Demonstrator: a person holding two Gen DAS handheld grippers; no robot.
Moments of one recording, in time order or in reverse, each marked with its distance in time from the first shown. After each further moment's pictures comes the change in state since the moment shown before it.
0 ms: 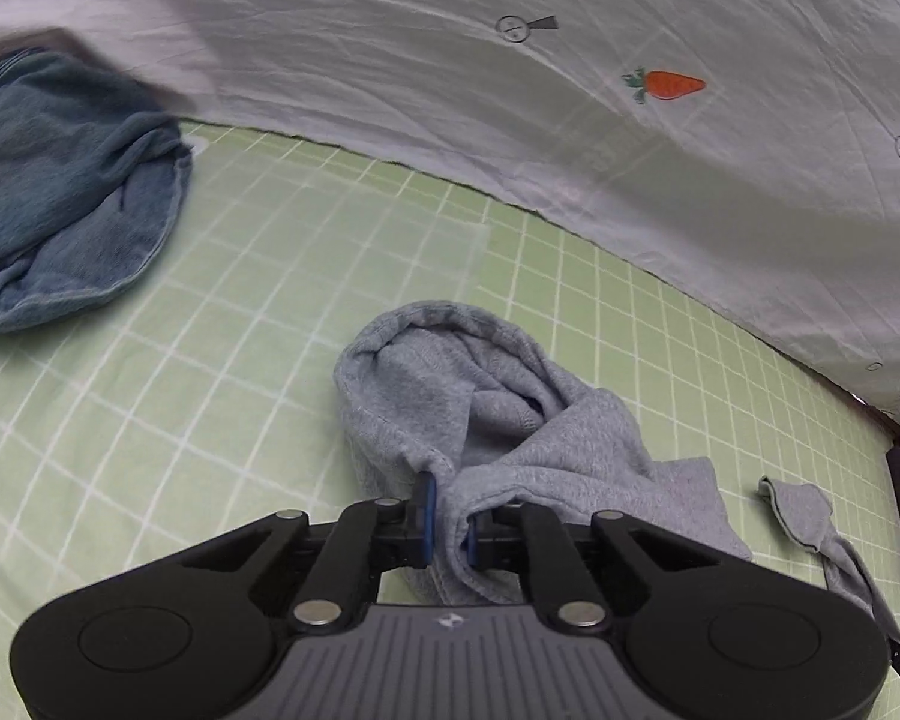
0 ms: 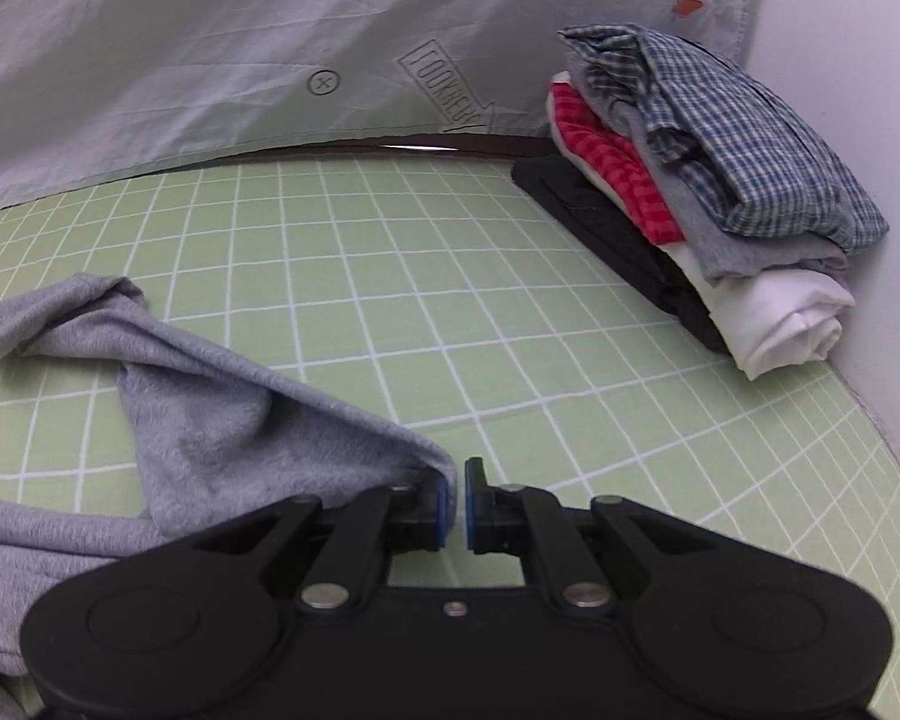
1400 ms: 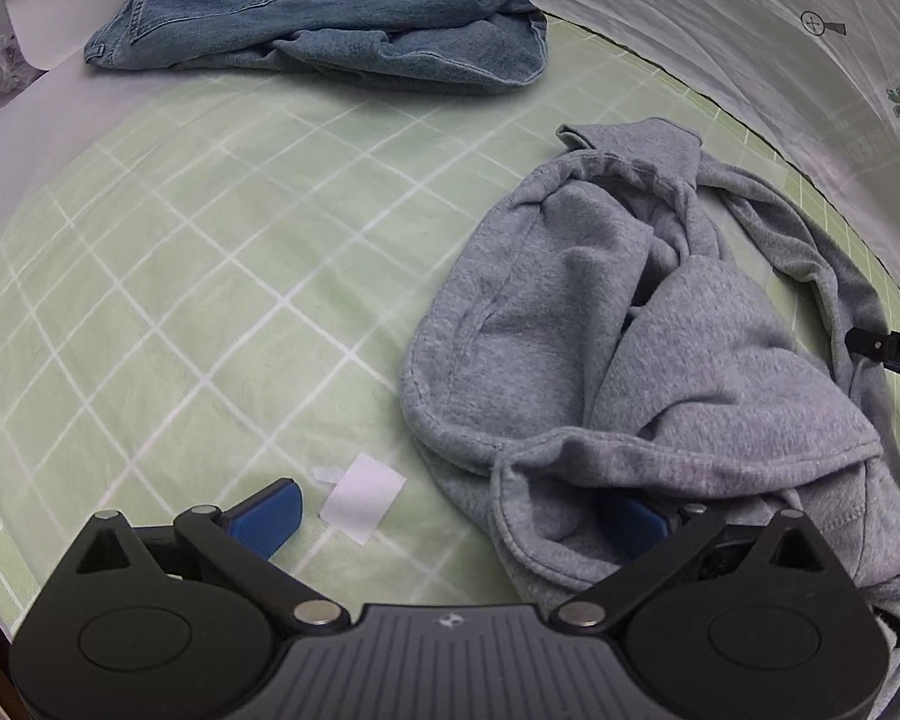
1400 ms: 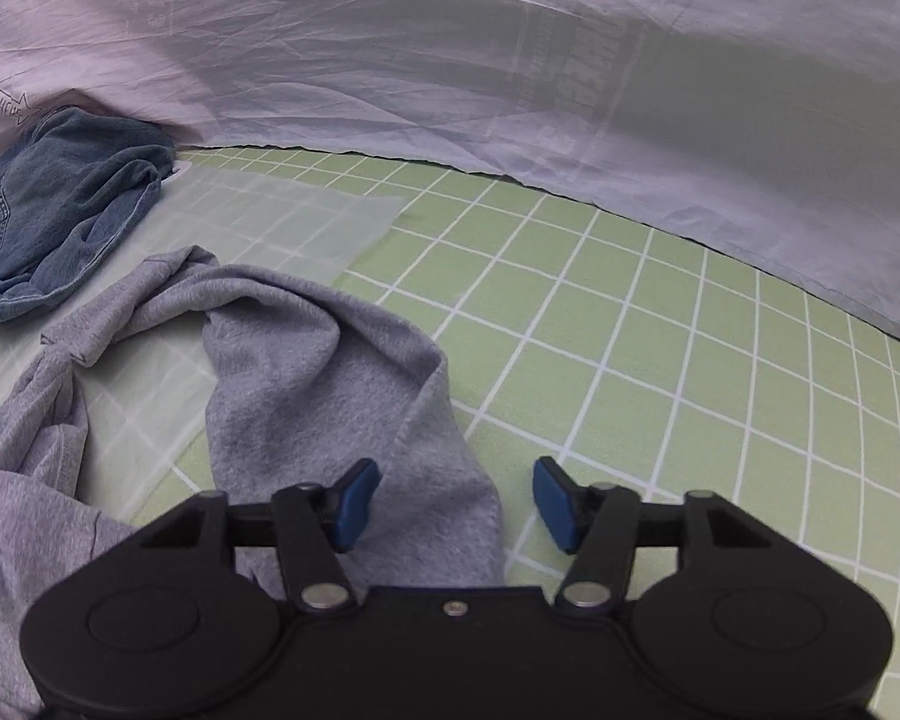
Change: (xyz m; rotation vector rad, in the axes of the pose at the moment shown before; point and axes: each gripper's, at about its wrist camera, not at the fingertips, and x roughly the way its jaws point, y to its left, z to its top) left arm -0.042 0.132 -0.118 -0.312 0.120 0.320; right arm -0.034 0.375 0.047 -0.539 0.036 0.797
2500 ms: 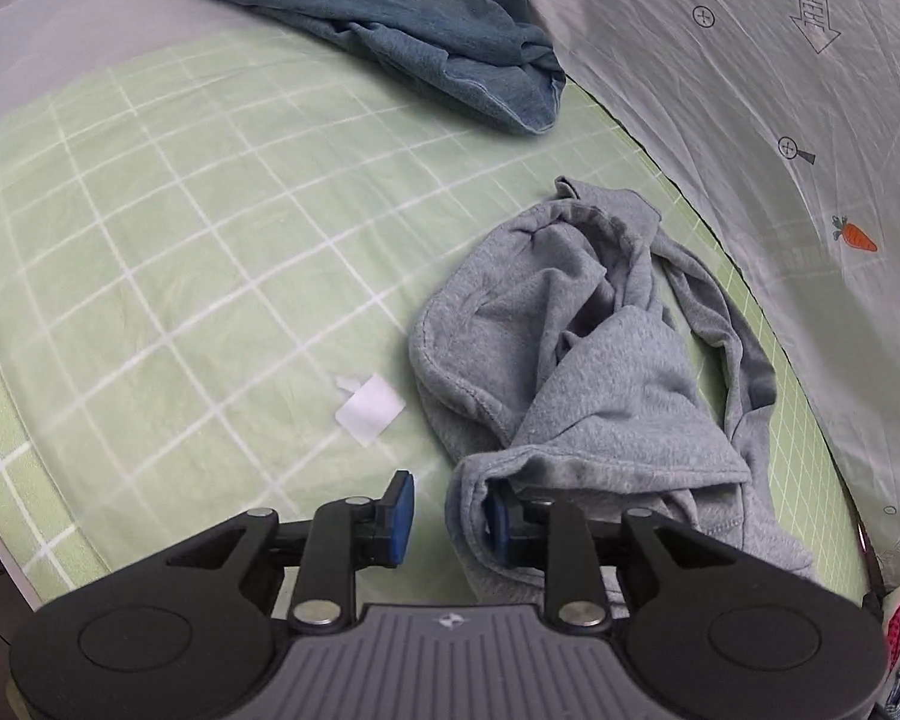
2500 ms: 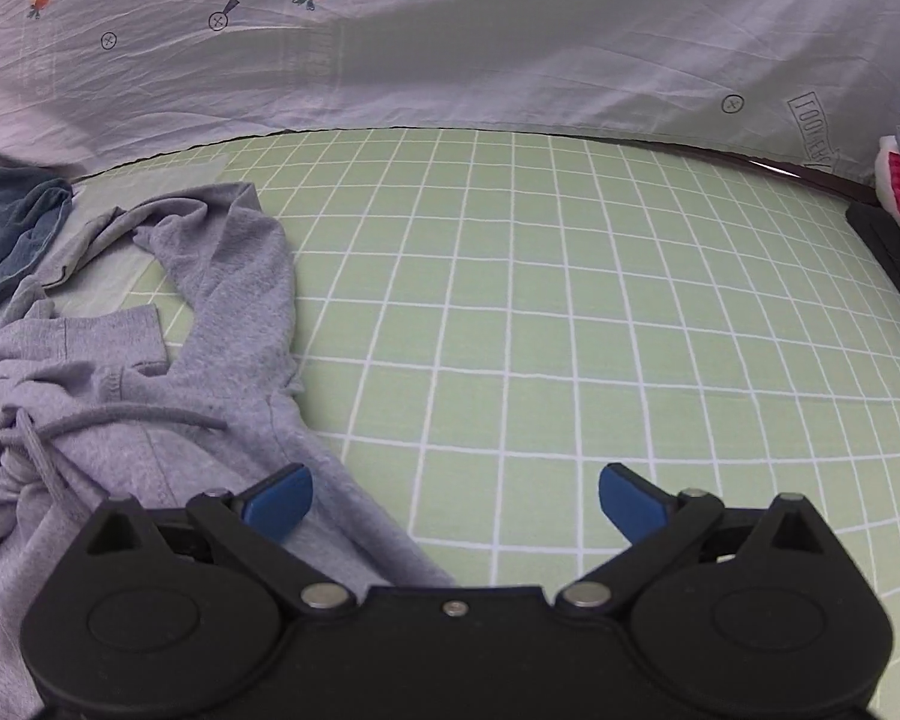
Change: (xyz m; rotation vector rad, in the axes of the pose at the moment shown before) left arm -0.038 0.053 -0.034 -0.208 -0.050 -0.257; right arm -0.167 -0.012 -0.140 0.299 0.012 -0.262
